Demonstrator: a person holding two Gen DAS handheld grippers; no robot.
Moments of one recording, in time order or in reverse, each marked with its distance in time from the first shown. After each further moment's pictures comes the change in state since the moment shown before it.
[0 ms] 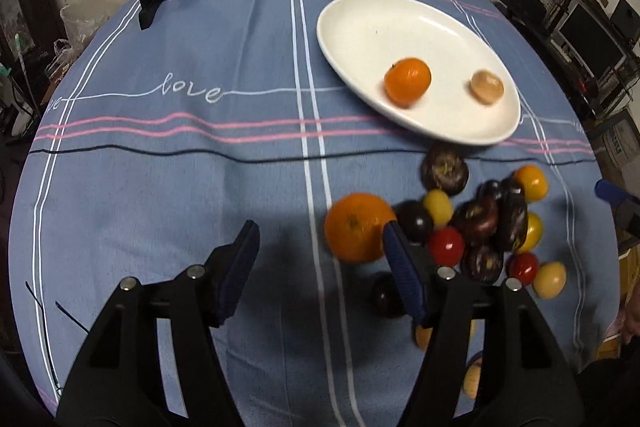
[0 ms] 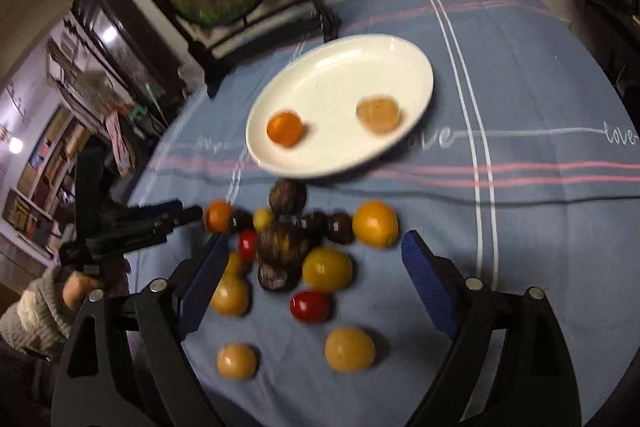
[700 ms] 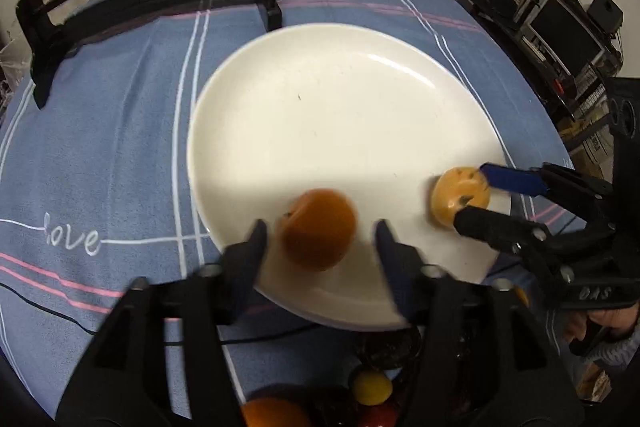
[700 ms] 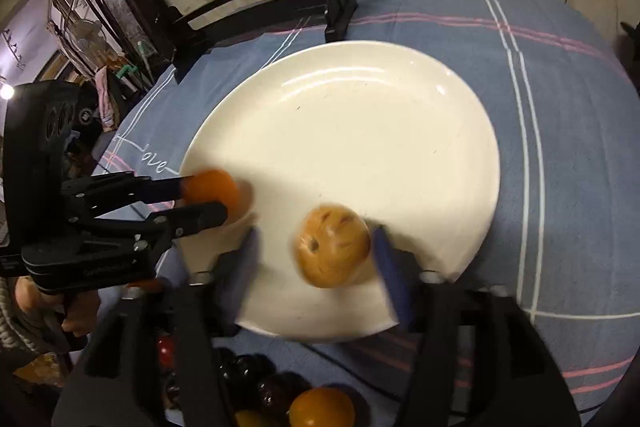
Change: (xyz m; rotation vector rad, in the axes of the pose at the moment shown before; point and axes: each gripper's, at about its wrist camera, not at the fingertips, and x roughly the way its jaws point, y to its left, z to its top) left arm 0.077 -0.056 0.118 0.083 -0.009 -0.129; right arm 0.133 -0.016 0.114 -0.157 0.066 -0.023
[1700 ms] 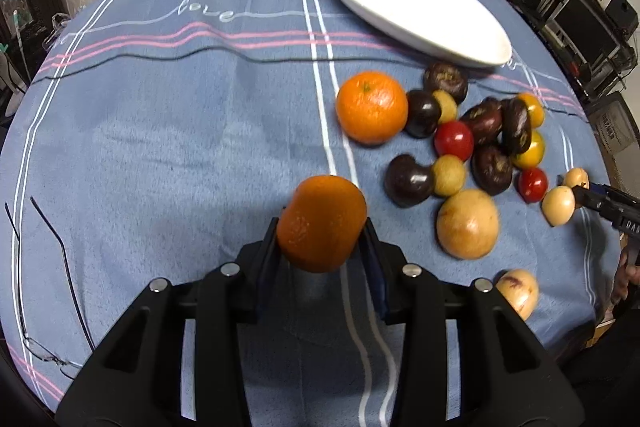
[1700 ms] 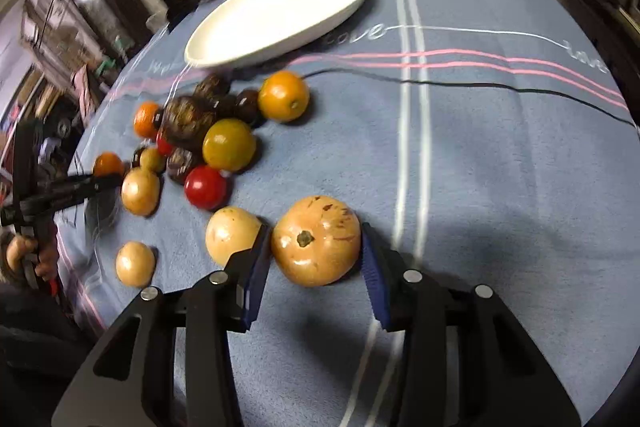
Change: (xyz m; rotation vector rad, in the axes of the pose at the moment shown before) left arm -0.092 0.044 -0.191 -0.109 0.050 0.082; right arm -0.110 -0.017 -0.191 0.179 0.038 -0.052
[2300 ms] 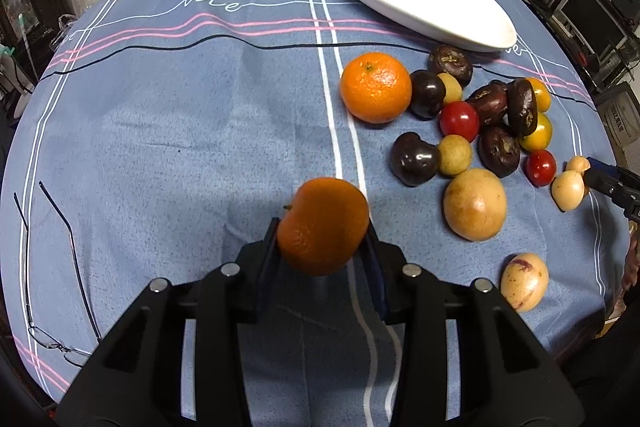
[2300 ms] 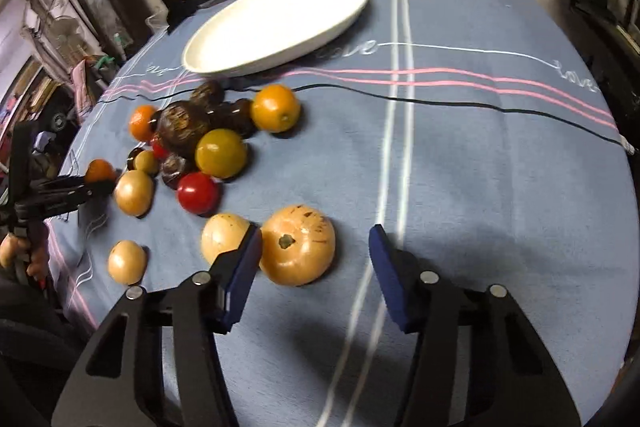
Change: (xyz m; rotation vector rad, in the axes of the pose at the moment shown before) left arm -0.001 -0.005 -0.013 0.011 0.030 0.049; right arm 0.003 0.010 0.001 -0.122 0.001 -0.047
